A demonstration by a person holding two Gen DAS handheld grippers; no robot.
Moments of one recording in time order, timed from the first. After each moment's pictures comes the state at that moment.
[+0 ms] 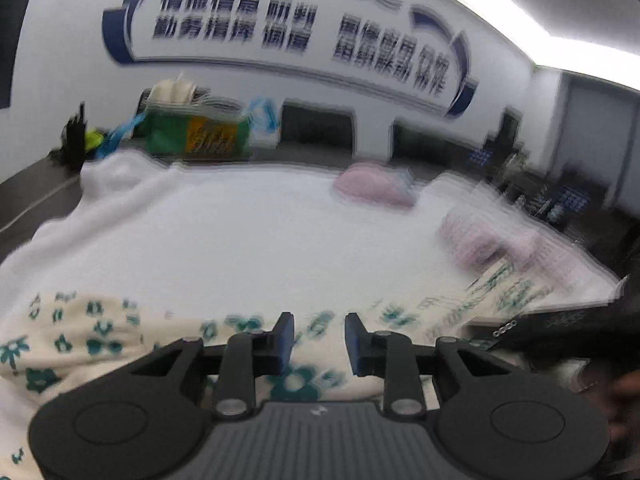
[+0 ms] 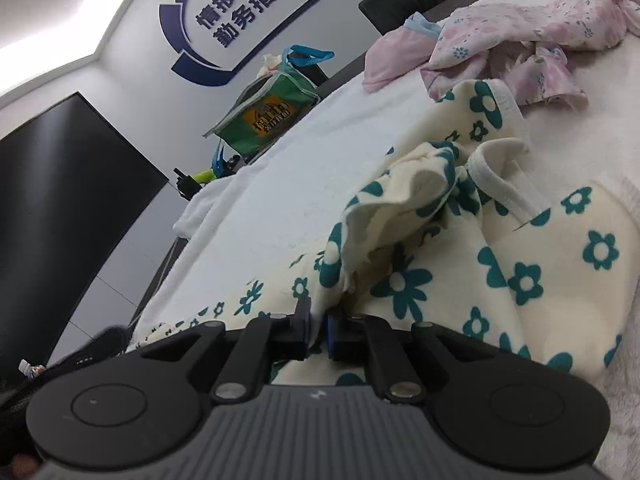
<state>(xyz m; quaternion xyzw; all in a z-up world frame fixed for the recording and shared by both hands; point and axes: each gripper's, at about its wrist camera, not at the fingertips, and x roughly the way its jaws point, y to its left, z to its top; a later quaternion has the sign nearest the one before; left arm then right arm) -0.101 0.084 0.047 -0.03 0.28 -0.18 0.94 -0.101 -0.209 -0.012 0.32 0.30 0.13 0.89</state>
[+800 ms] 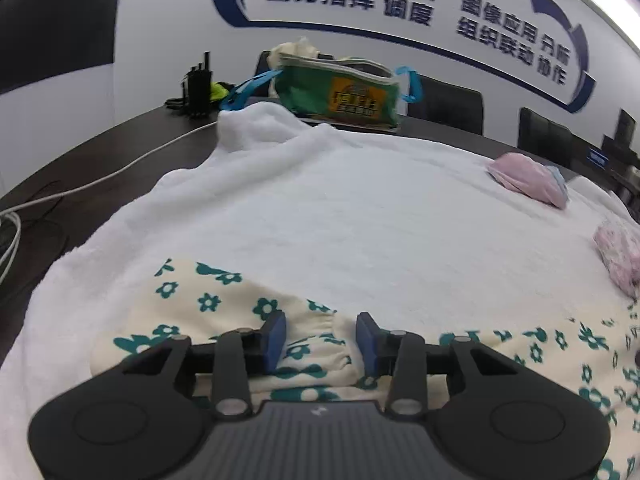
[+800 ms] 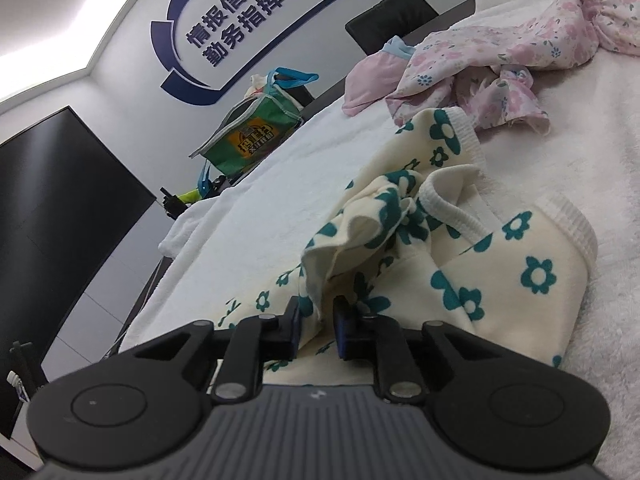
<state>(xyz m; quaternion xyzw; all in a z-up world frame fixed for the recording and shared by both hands) -0.055 0.150 0.027 -0.05 0.32 -0.01 0.95 -0.107 -0.224 -0.020 0.33 0.28 0.10 0.90</state>
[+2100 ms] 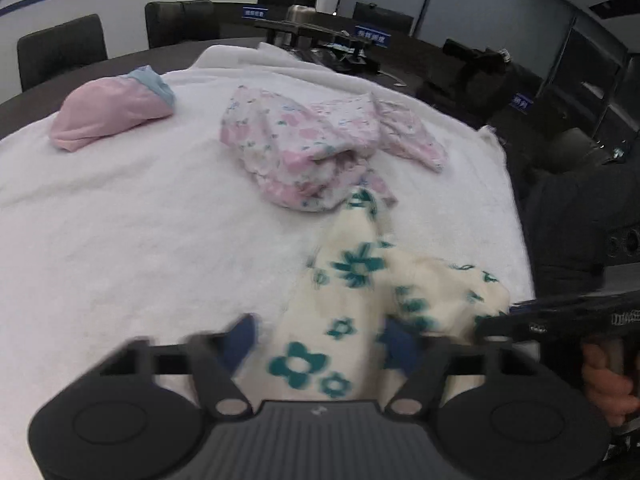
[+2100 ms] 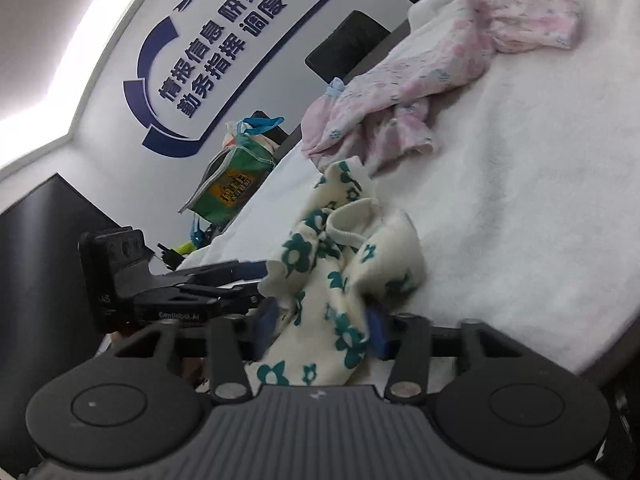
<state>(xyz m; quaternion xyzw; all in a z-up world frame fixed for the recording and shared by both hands) 0.048 -0.086 0.037 0.12 0.38 -0.53 0.75 -0.160 -0.269 -0.023 0.40 0.25 0.06 0.88</state>
